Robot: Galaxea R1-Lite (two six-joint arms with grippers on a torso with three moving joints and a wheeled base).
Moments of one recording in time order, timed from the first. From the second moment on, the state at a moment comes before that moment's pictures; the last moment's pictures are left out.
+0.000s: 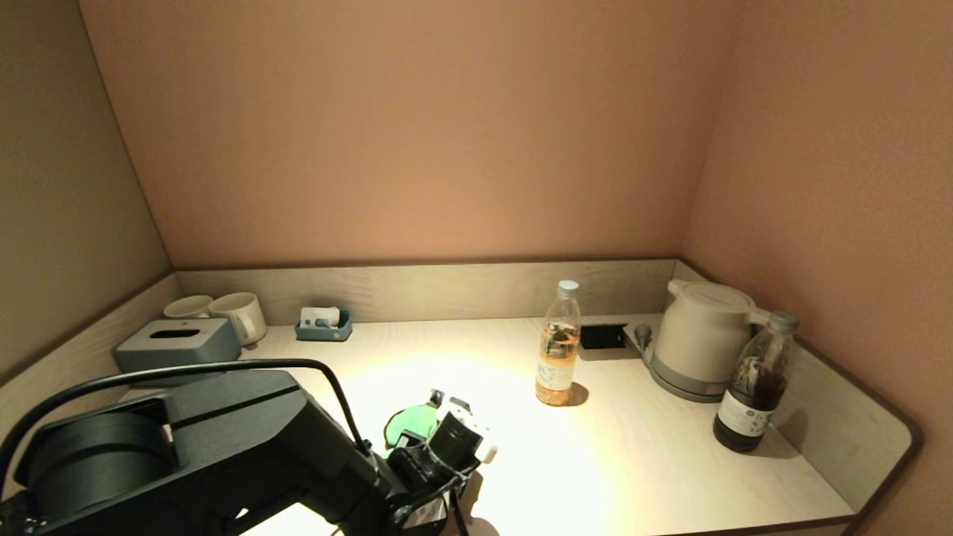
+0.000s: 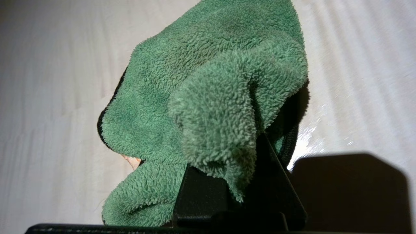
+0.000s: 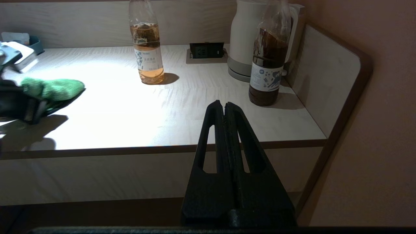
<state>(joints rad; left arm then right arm) -0.83 2.45 -1.14 -0.46 0.64 -0.19 0.00 0.00 0.00 0.00 0.00 0.00</state>
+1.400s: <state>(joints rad) -0.54 2.71 -1.69 -0.62 0.64 0.17 0.00 0.00 0.00 0.00 0.00 0.00</state>
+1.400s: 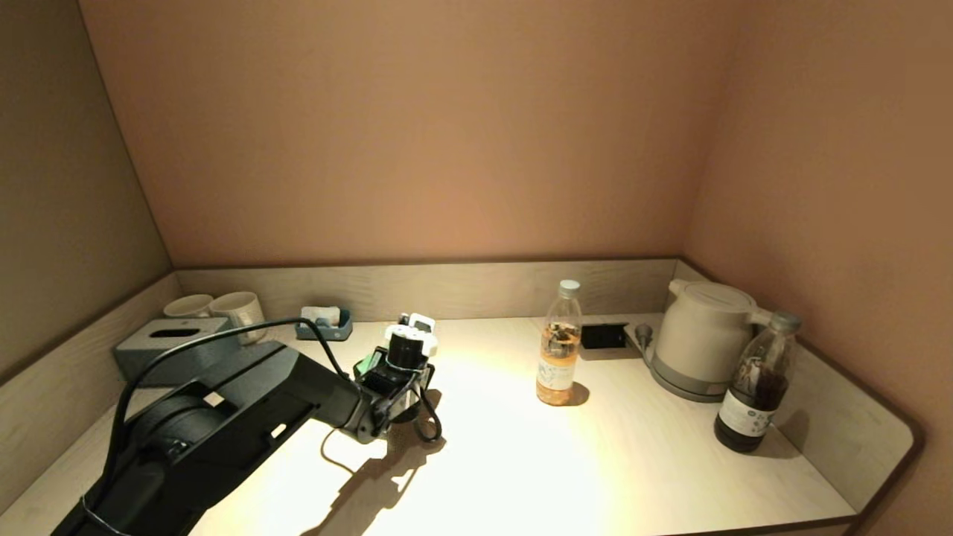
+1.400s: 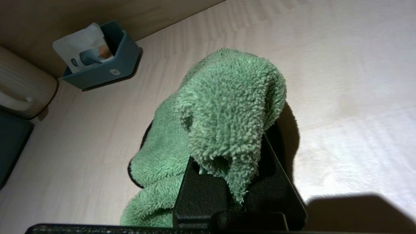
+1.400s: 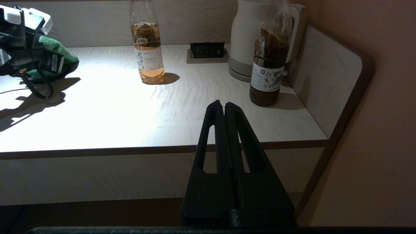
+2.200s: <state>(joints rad) -0.80 2.57 -1.34 -0.82 0.67 0.13 0.00 0.00 0.00 0.00 0.00 0.00</state>
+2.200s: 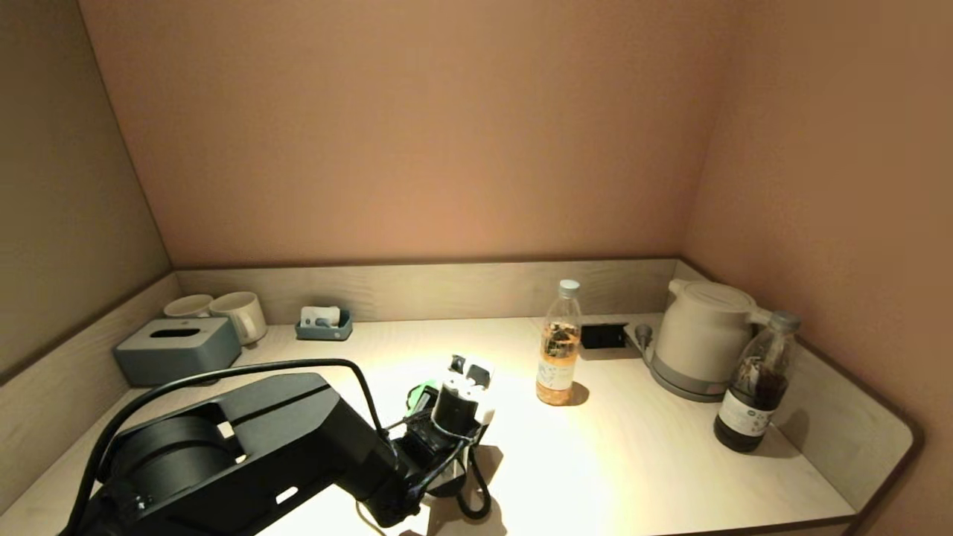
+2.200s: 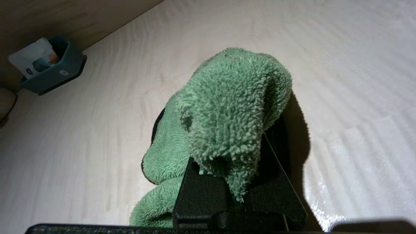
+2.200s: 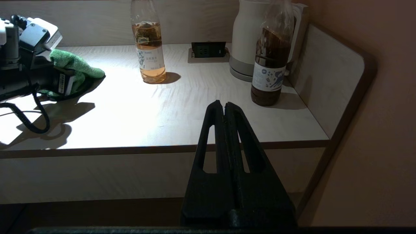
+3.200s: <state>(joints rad) -0.56 2.49 -0.49 -1.51 0.70 0.19 0.00 0.00 0.00 0.00 0.00 0.00</state>
